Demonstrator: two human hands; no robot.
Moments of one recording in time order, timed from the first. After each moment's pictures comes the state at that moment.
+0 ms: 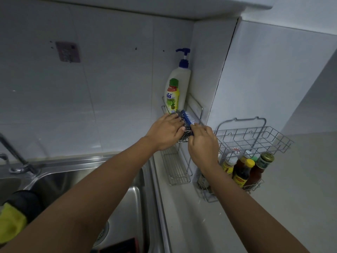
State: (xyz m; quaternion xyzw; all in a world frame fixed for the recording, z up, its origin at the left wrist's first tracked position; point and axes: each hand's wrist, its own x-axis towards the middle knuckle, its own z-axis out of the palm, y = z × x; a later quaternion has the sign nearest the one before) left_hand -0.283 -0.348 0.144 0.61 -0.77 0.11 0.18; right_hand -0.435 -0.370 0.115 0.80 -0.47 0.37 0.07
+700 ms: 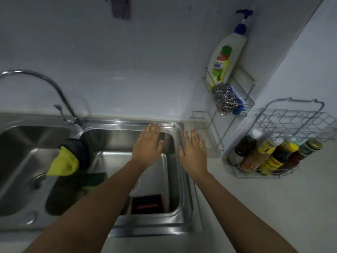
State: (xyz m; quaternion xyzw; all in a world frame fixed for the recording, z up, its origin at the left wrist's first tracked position) left_hand -0.191 -0.186 -0.003 0.78 -0.58 0.00 0.24; right_hand -0.352 -0.261 0.004 0.87 -0.44 0.18 -0.10
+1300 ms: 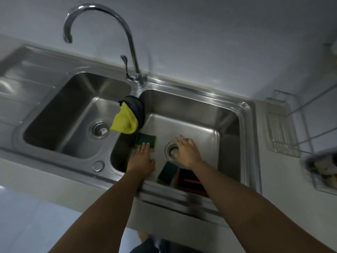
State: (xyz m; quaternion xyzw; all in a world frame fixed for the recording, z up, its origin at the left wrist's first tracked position) left_hand -0.082 -0.007 -0.152 0.90 -0.34 -0.27 0.07; right_hand -0.182 -0.178 -0.145 0.94 -0.26 -0.15 -0.19
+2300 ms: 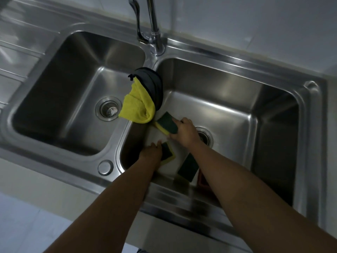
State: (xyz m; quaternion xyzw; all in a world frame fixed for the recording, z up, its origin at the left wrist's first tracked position) left_hand -0.031 -0.009 -0.233 0.83 -0.38 -0.39 -0.14; right_hand -0.071 -0.169 -0.253 0.92 -0.24 -0.12 -0.28
